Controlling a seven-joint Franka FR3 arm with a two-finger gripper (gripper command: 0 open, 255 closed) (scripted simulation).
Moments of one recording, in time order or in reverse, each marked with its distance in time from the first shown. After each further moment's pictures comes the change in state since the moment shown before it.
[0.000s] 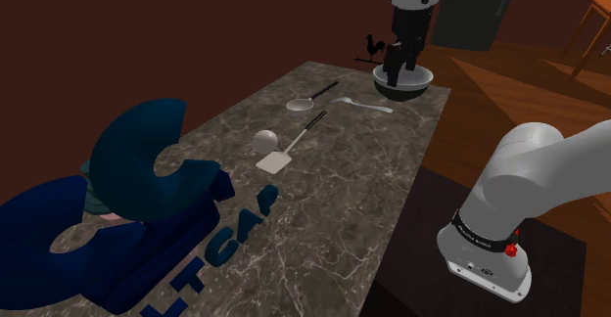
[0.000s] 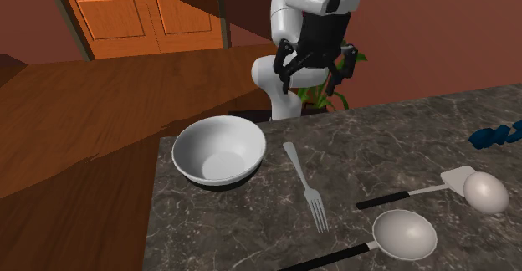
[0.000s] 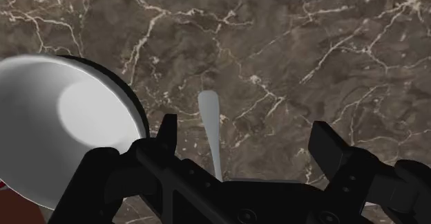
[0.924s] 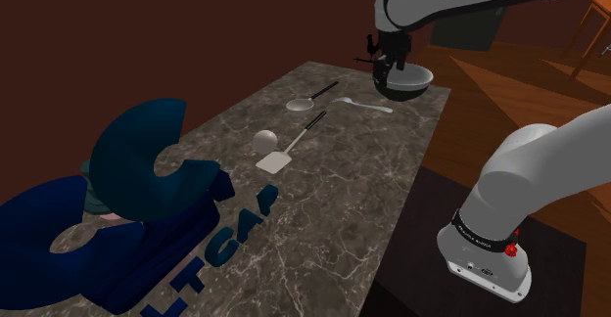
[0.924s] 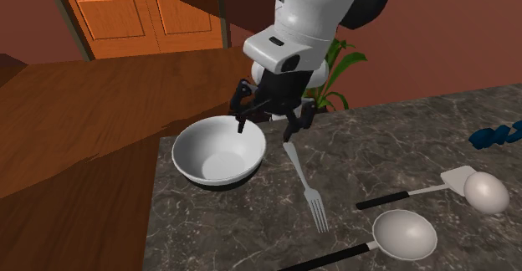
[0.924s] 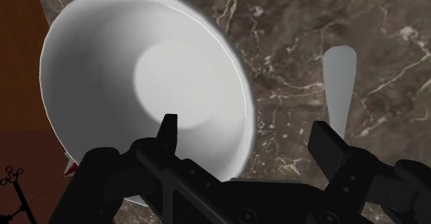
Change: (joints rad) arm -0.096 0.209 -0.040 -0.027 -0.217 0.249 -0.009
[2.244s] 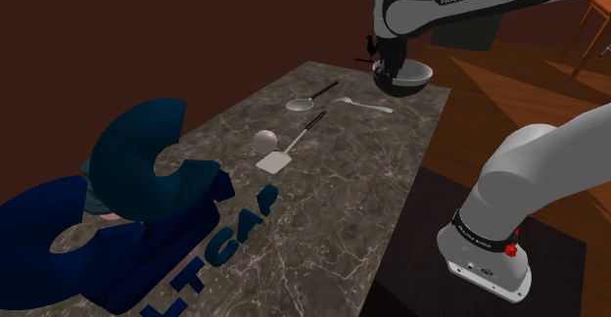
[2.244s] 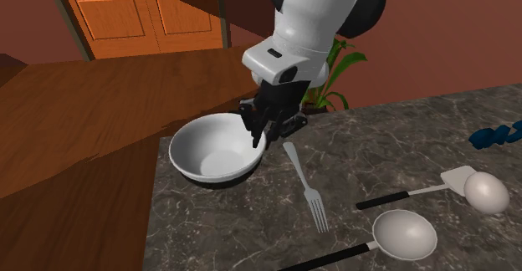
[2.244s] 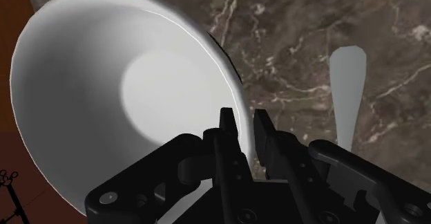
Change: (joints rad) arm -0.003 0.009 -0.004 -0.031 -0.007 0.040 0.008
